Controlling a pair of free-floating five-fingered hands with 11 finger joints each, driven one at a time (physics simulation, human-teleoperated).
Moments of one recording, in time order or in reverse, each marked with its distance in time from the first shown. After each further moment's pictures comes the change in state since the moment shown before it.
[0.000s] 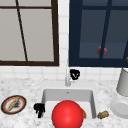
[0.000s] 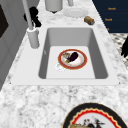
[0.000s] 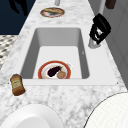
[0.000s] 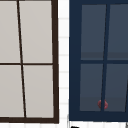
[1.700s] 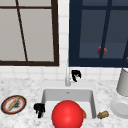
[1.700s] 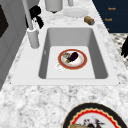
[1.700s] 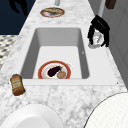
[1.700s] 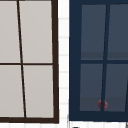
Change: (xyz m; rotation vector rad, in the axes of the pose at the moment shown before) left hand 0.000 0.000 0.000 0.000 0.000 0.000; right hand -0.028 0.007 -0.003 -0.058 -0.256 0.002
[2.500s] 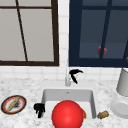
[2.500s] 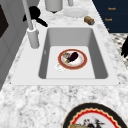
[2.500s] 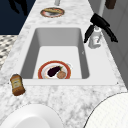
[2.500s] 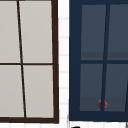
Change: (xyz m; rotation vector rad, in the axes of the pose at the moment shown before) left hand 0.000 0.000 0.000 0.000 0.000 0.000; right hand 0.025 0.005 0.006 -0.146 0.214 0.266
